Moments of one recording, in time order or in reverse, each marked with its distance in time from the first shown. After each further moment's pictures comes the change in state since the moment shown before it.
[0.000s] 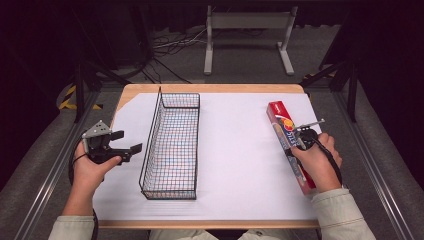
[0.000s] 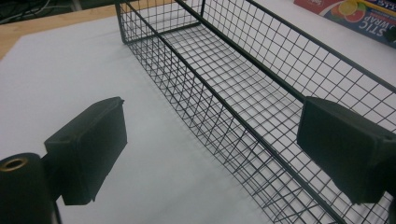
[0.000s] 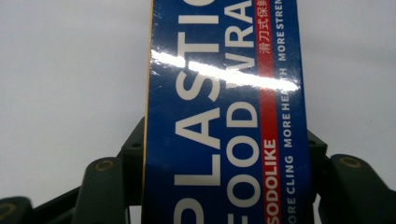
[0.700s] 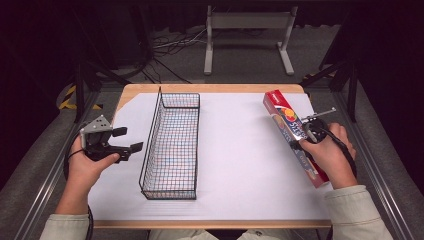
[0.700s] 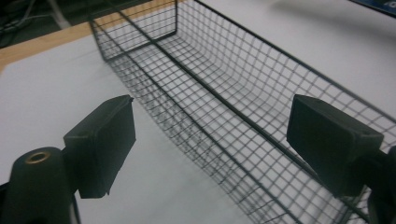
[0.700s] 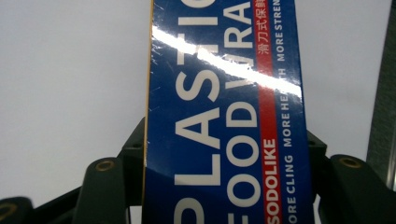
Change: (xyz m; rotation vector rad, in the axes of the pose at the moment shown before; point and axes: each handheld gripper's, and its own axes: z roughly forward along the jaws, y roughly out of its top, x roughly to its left) left arm -0.019 0.027 -0.014 0.035 -0.091 0.082; right arm -0.004 0.017 -0.055 -0.070 0.071 -0.135
